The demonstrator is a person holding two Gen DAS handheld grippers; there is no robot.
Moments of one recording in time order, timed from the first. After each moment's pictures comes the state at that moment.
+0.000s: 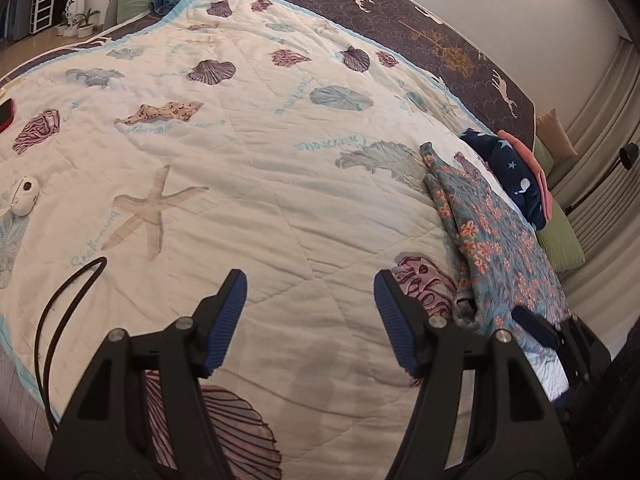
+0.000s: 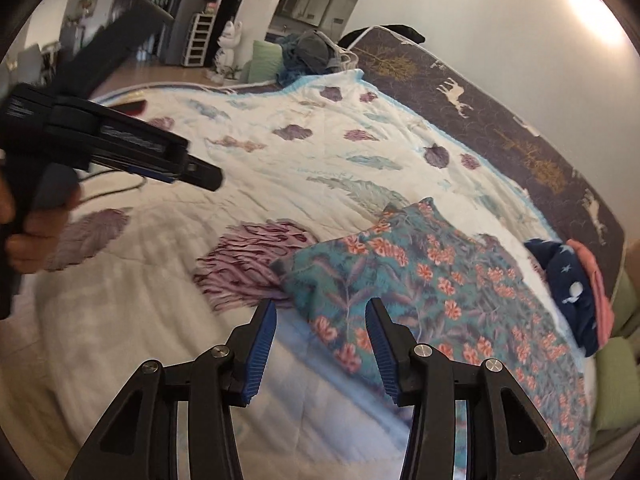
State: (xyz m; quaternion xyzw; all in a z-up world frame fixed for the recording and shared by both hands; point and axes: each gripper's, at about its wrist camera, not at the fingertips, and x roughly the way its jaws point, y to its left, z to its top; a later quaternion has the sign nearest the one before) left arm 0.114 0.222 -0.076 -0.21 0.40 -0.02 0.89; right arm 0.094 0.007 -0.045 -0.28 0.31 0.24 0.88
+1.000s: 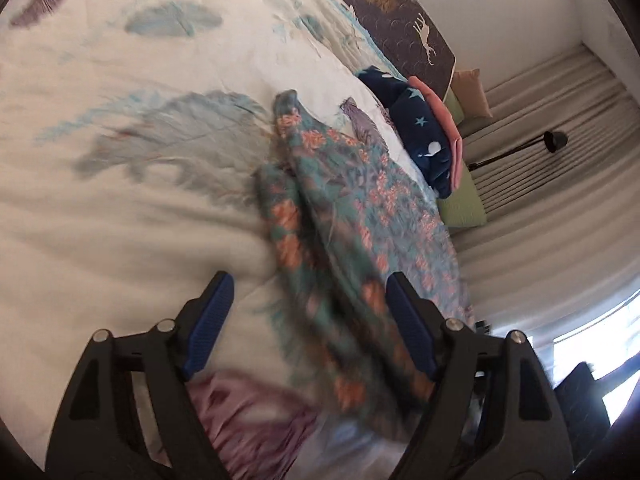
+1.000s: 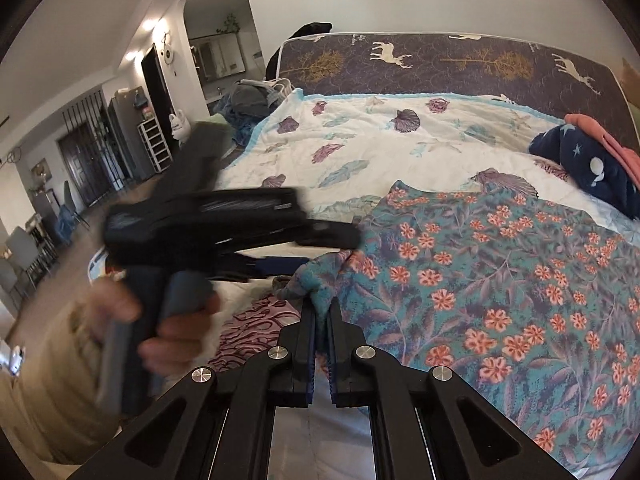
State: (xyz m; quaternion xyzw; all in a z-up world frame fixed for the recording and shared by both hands) left arm 0.259 0.133 -0.084 -0.31 0.49 -0.25 0.78; right arm 0.139 -0.056 -0.006 0.02 0.36 0.26 0.90
